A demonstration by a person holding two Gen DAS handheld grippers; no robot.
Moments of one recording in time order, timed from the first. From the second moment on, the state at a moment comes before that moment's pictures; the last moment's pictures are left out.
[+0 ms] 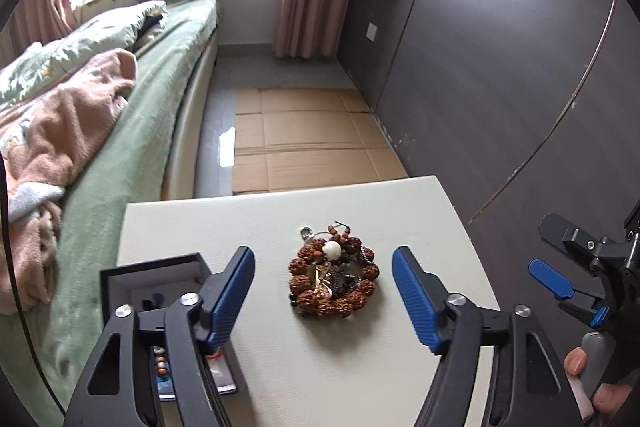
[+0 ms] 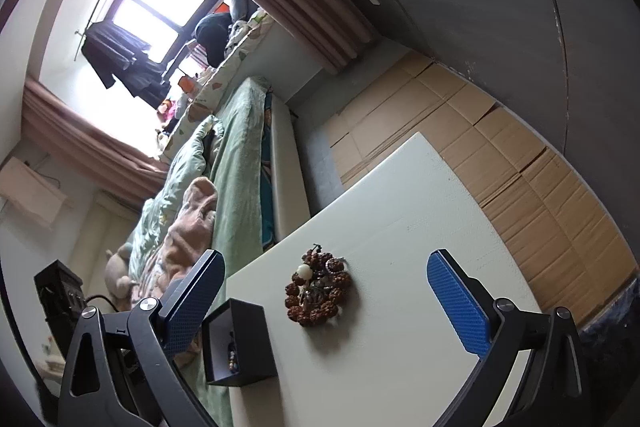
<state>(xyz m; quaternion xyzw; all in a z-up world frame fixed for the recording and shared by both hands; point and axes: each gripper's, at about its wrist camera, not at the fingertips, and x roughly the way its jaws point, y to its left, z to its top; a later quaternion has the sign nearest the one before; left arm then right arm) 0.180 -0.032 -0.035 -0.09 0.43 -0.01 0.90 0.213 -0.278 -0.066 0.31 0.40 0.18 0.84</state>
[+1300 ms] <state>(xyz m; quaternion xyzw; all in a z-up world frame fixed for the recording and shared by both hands) 0.236 -0.054 -0.127 -0.05 0.54 -0.02 0.84 0.261 -0.249 -0.118 0.31 0.51 0.15 0.79</state>
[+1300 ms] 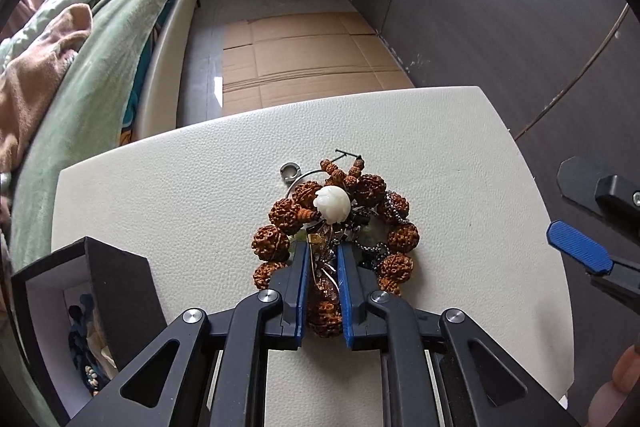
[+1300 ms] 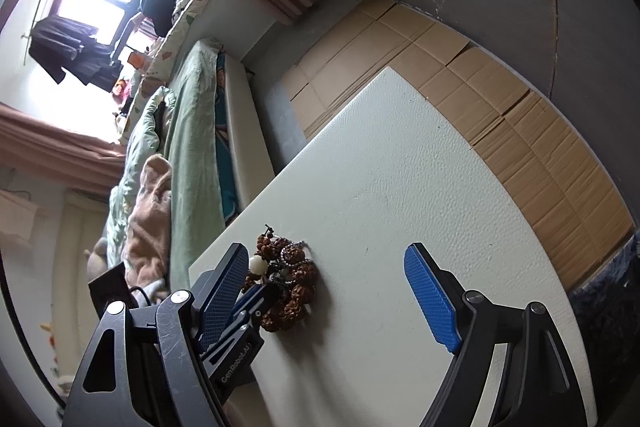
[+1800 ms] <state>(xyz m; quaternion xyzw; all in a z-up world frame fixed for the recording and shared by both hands) 0.223 -0.031 -0.086 -0.13 0.50 -0.06 0.86 0.266 -0.212 -0.136 0.27 0.54 0.18 0.78</state>
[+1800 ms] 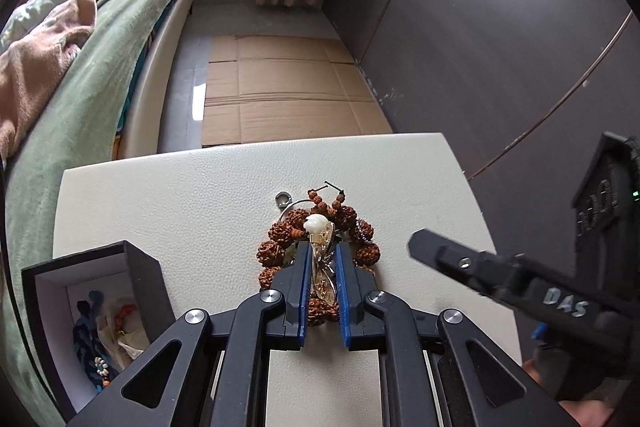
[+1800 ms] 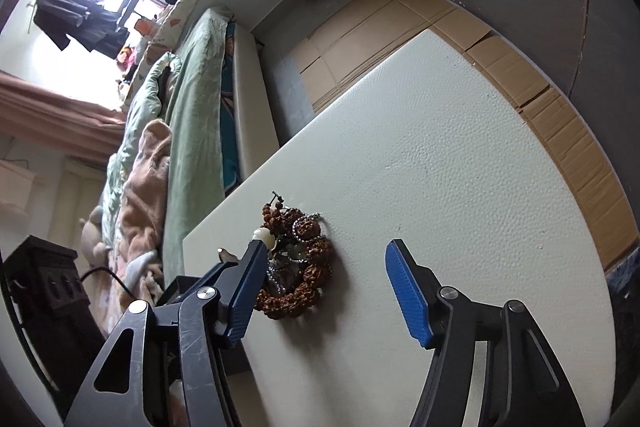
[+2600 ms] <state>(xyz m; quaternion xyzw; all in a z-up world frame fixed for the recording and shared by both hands) 0.203 0.038 -0.056 -0.20 0.45 -0.03 0.87 0.259 -0.151 -0.152 0.15 0.57 0.17 0.79</state>
